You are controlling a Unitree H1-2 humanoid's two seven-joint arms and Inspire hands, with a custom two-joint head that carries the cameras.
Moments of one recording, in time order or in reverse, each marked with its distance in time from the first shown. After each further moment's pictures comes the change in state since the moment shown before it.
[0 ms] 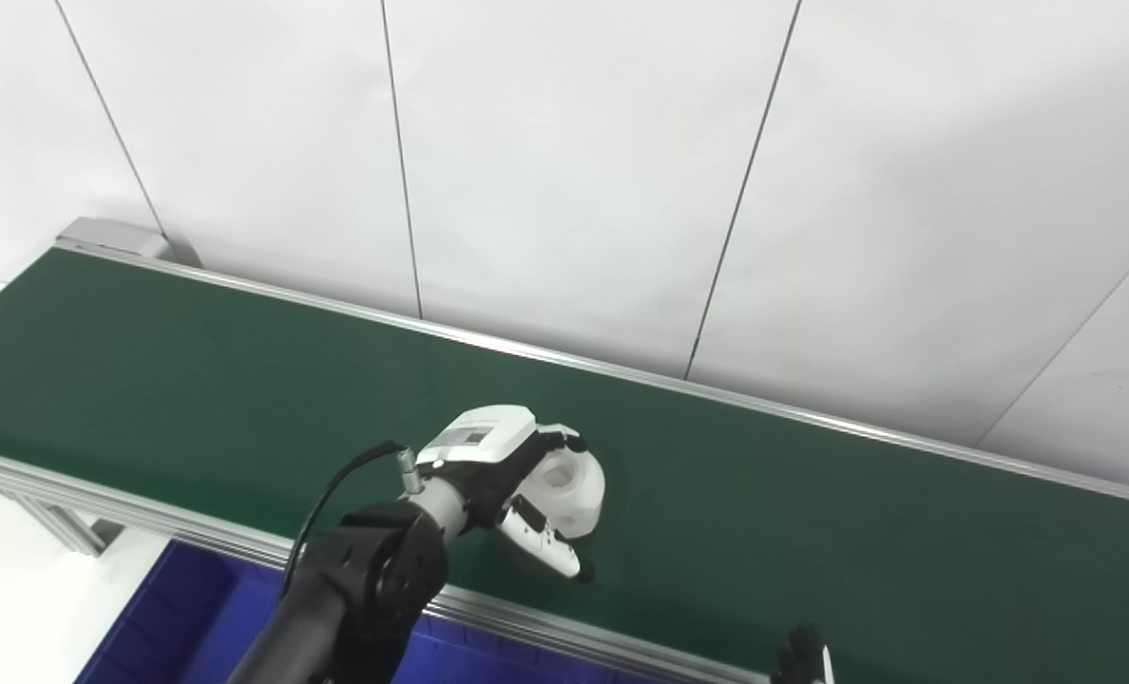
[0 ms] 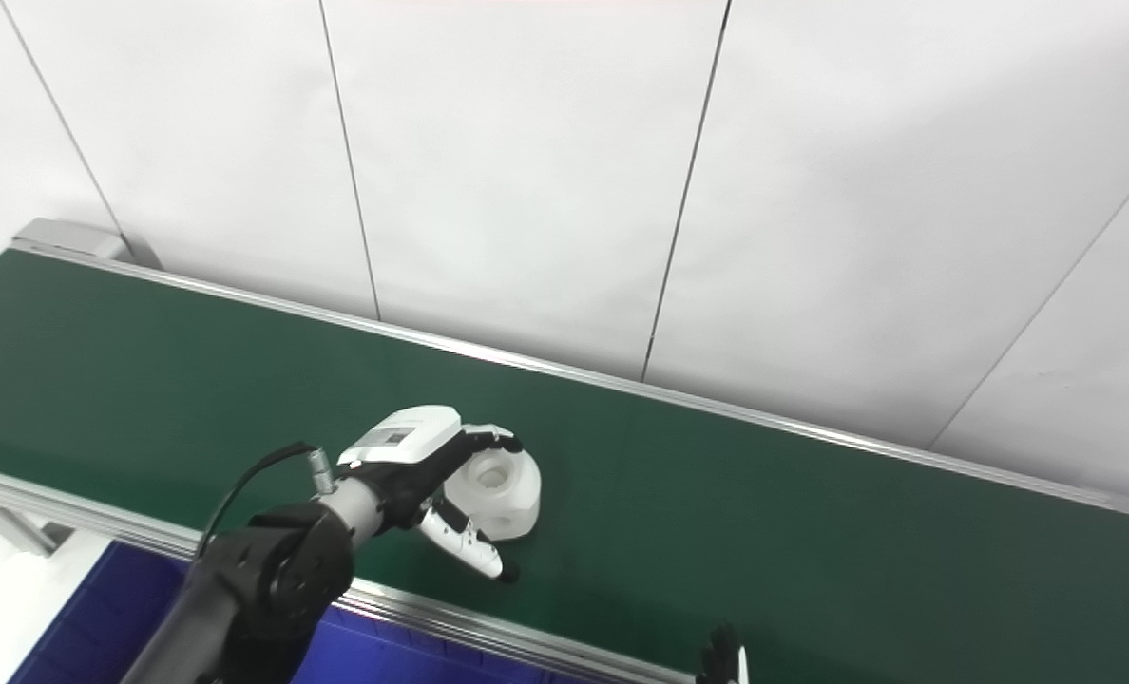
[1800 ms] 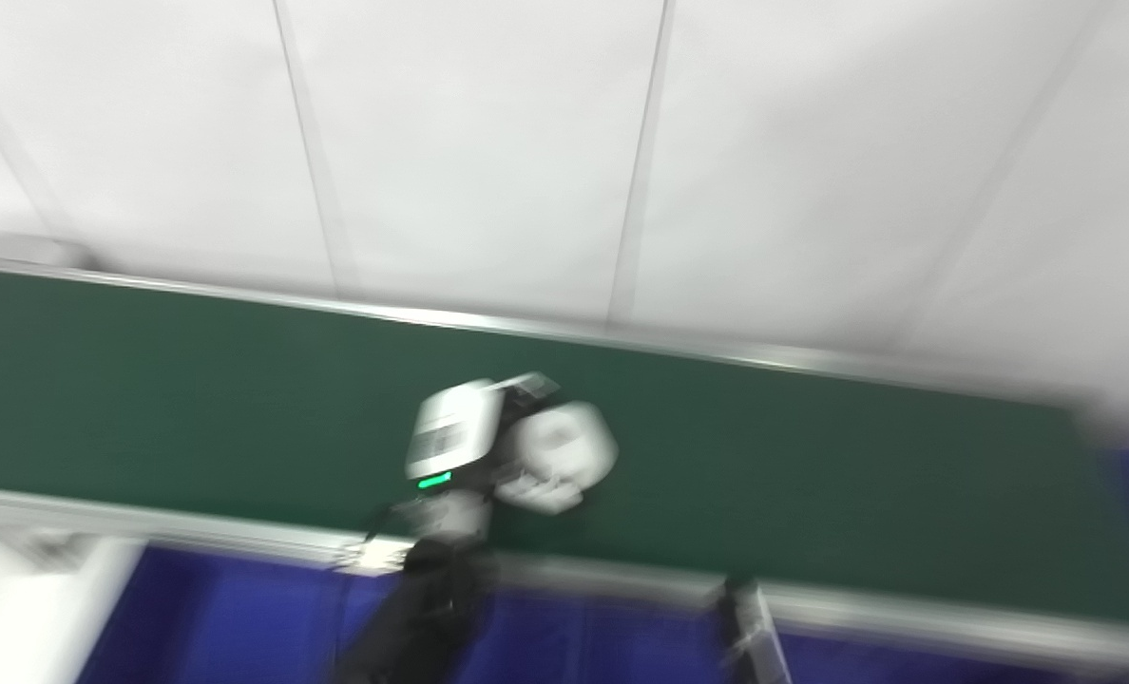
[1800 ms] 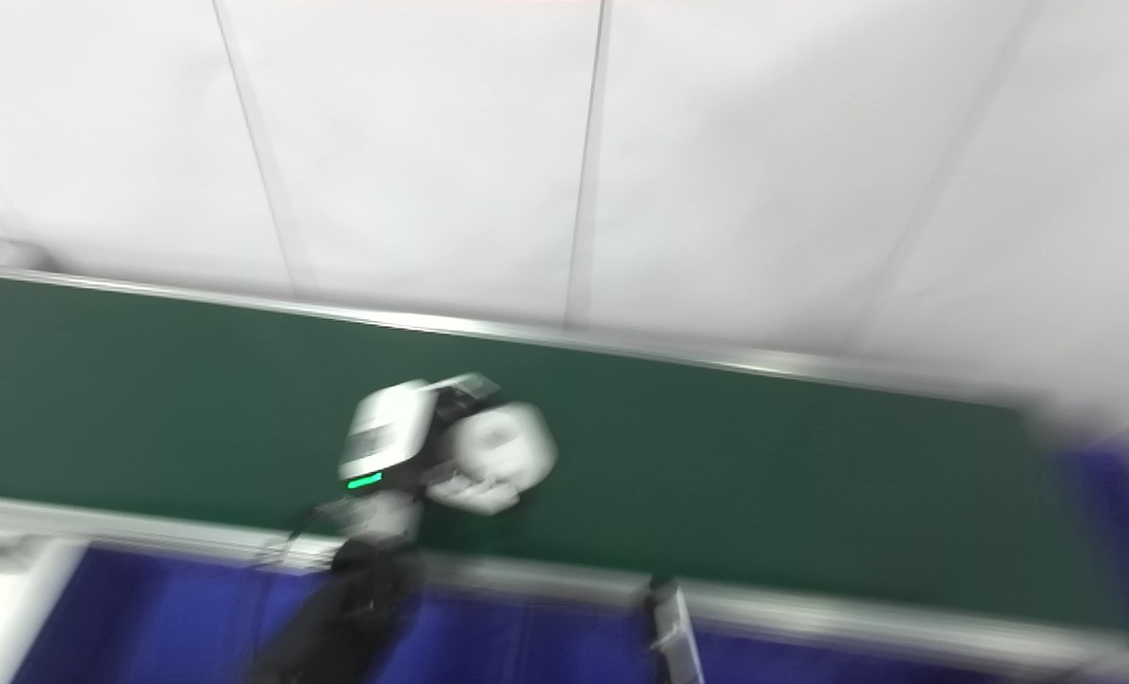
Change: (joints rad) left arm -0.121 -0.135 -0.071 0.716 -0.354 -0.446 0.977; right arm 0.041 -0.013 0.032 -0.032 -0.014 0.027 0.016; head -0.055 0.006
